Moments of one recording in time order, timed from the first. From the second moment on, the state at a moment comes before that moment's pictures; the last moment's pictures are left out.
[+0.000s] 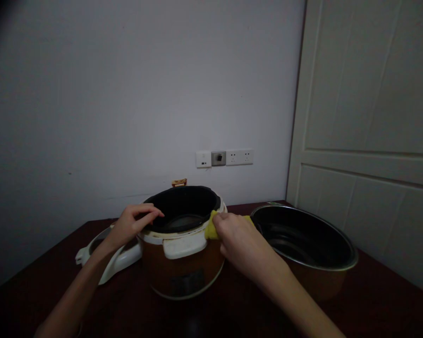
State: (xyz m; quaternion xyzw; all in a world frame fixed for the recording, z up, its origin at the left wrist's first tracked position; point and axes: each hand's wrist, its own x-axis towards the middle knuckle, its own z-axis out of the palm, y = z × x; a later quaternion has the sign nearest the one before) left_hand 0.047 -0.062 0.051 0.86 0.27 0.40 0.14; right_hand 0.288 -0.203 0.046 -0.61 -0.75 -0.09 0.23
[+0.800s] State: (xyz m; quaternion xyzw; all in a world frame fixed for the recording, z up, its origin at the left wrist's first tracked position) left_hand 0.047 -0.060 0.049 0.87 0.26 0.40 0.14; right_hand 0.296 -0.177 0.039 -0.58 -0.73 -0.04 0.36
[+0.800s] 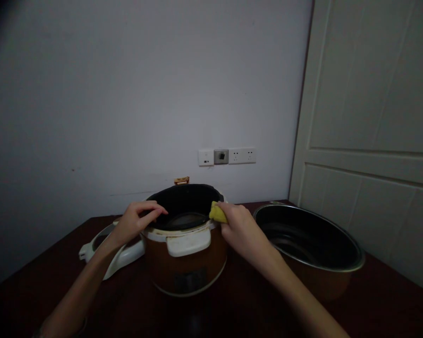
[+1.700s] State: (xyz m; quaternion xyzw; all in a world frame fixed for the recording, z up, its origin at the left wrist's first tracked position) left_hand 0.049 -0.063 0.050 0.86 0.28 0.40 0.14; right_hand 0.284 -0.183 0.037 -0.59 -0.70 -0.04 0.40
